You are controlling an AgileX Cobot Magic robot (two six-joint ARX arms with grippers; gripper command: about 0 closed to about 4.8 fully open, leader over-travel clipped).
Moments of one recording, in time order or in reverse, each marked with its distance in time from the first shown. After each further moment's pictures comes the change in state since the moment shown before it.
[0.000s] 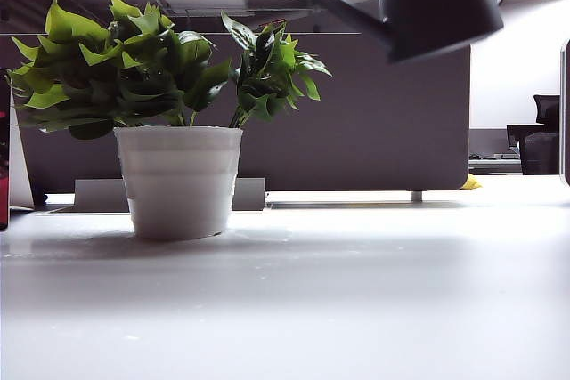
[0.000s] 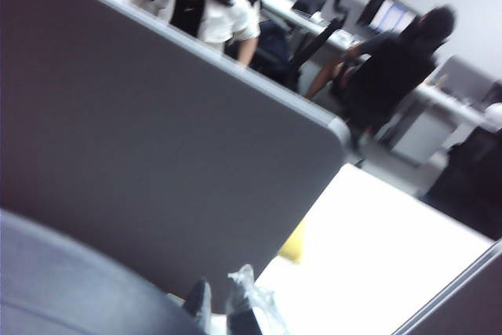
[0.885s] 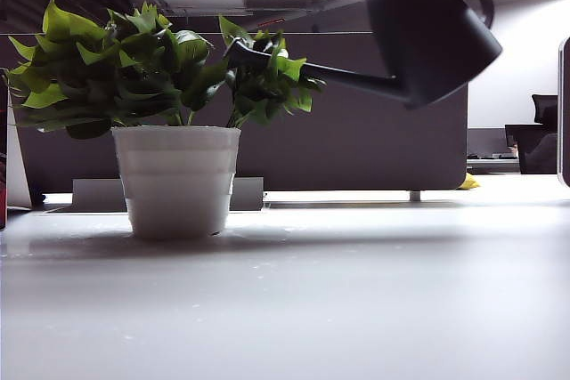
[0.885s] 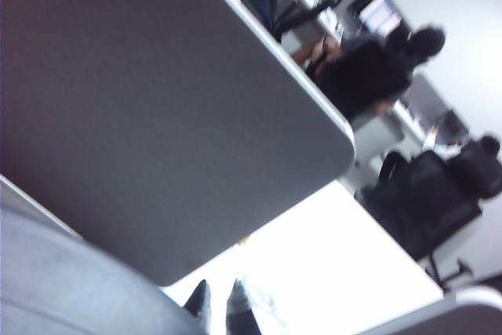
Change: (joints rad) left arm 0.085 0.248 0.056 -0.090 0.090 -0.109; right arm 0.073 0.182 0.185 -0.092 0.137 -0.321
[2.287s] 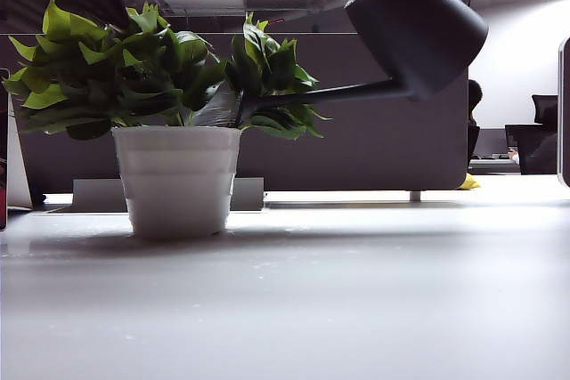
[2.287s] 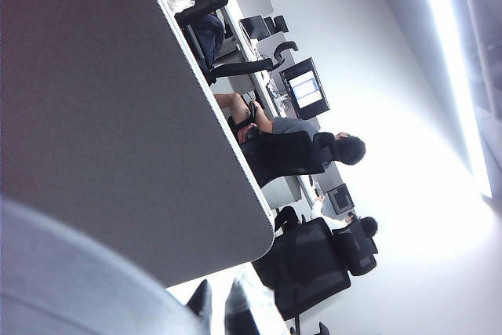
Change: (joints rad) left arm 0.000 -0.001 0.002 -0.072 0.001 -0.003; right arm 0.095 0.007 0.008 0.142 0.103 -0.358
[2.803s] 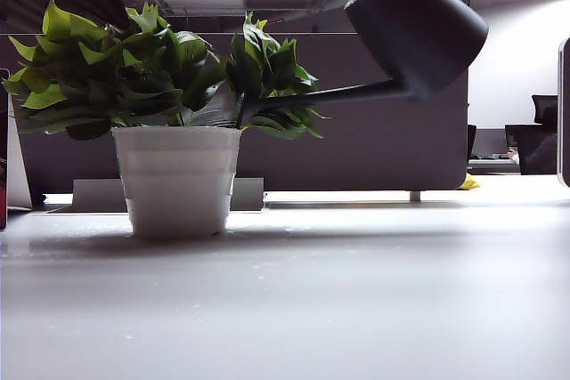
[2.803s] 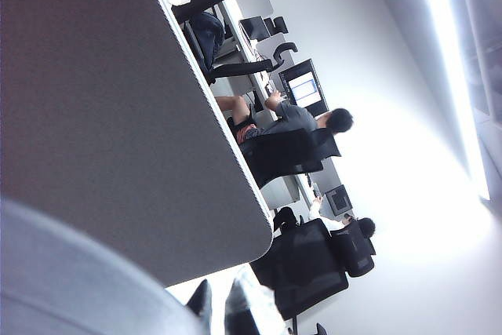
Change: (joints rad) left arm 0.000 0.000 0.000 0.000 0.000 0.000; right arm 0.000 0.000 0.000 0.000 0.000 -0.009
